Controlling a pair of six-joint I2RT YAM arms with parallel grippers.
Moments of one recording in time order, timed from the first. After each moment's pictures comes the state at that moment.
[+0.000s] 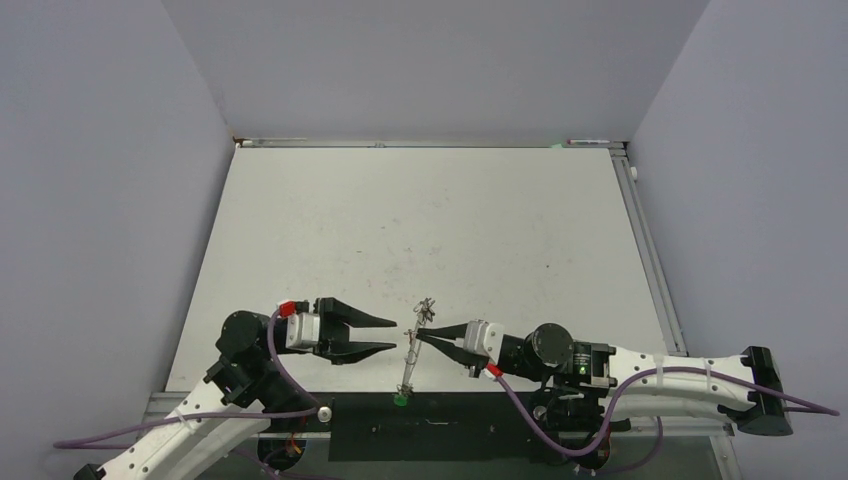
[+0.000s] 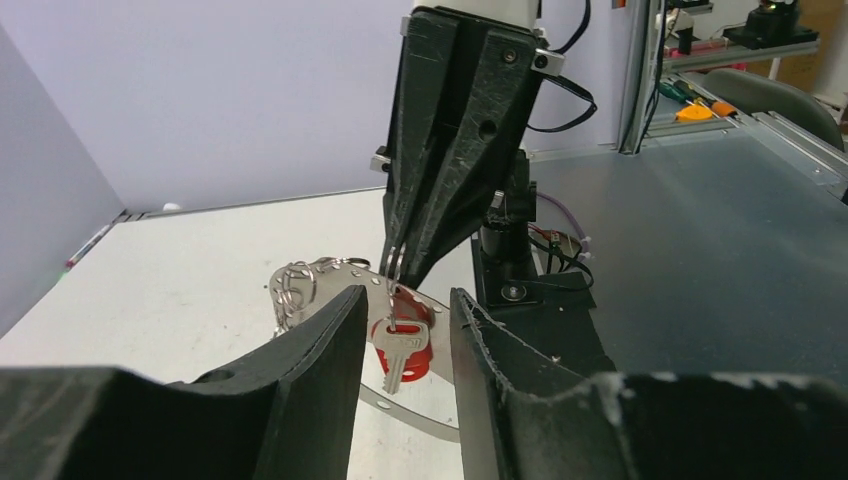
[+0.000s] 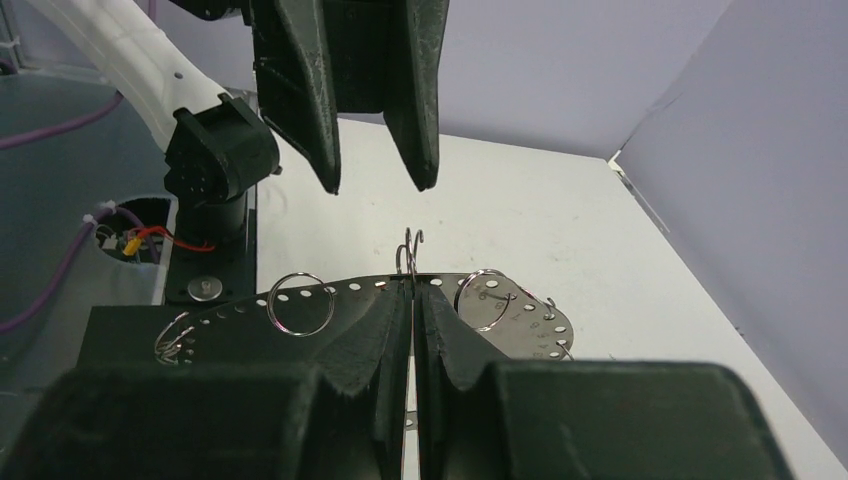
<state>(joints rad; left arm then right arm) -0.76 0.38 0.40 0.31 0.78 -0.12 1.39 0.75 0.51 0.33 0.03 -0.33</state>
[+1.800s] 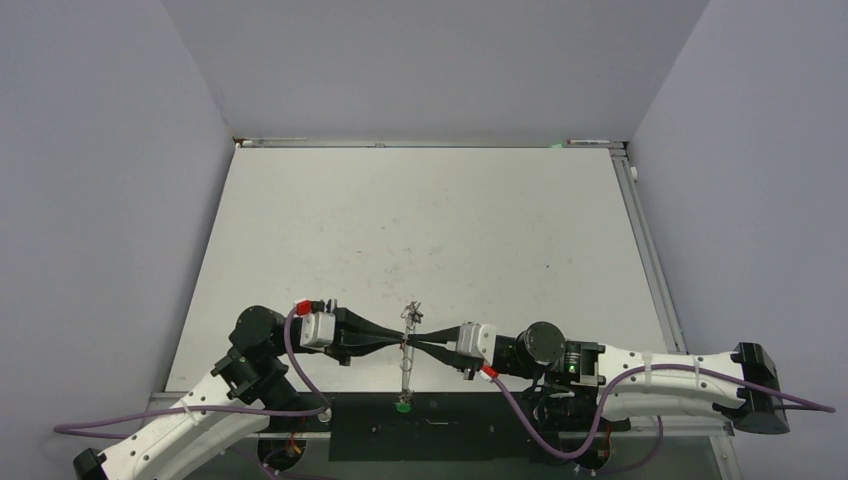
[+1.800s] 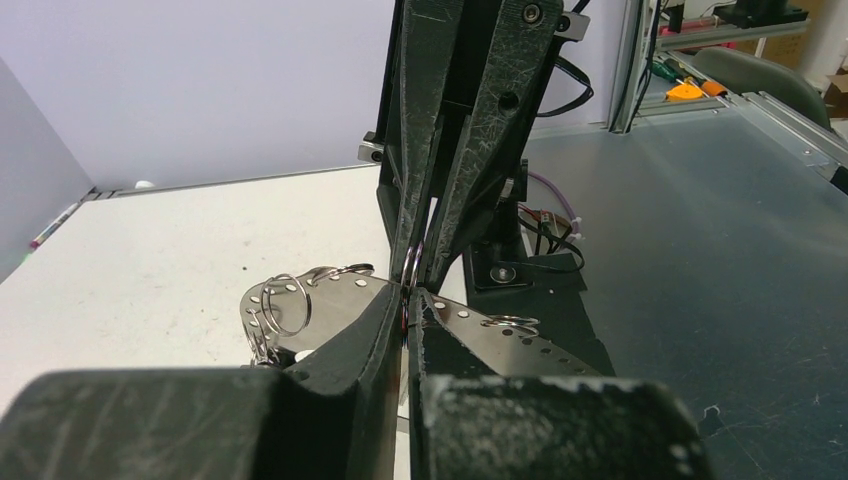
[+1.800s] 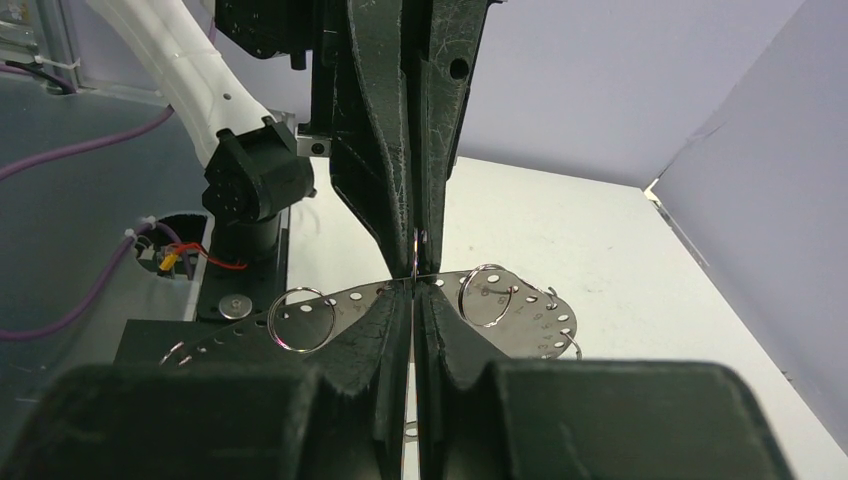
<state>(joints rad) -0.82 0.44 0.39 0.32 0.77 -0.10 1.39 0.82 0.51 0.43 -0.06 -0.30</state>
